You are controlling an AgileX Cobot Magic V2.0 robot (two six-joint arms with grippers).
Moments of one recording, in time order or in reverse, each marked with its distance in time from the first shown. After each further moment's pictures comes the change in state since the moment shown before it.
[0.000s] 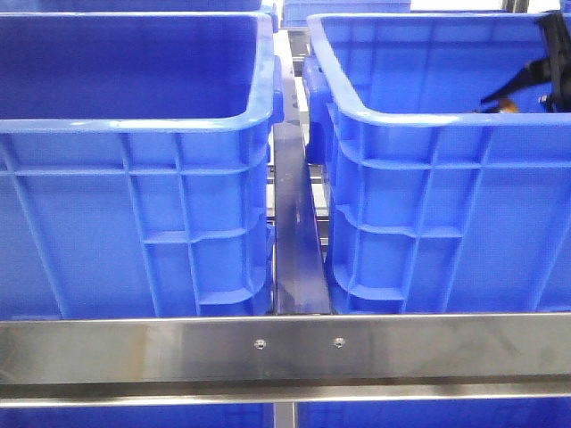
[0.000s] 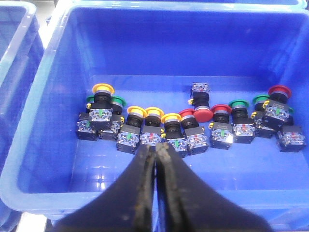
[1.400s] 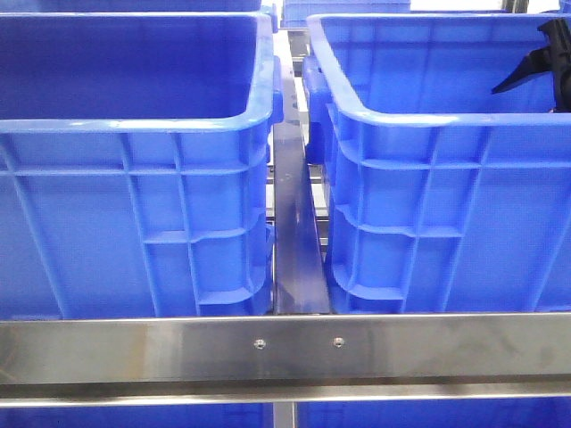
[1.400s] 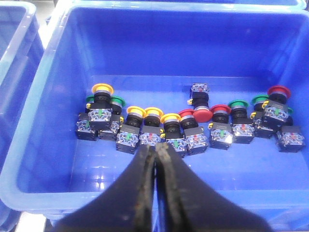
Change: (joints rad) left arm 0.000 0.000 0.000 0.000 0.000 -0.002; right arm 0.000 0.049 -0.107 0.011 -0.162 0.038
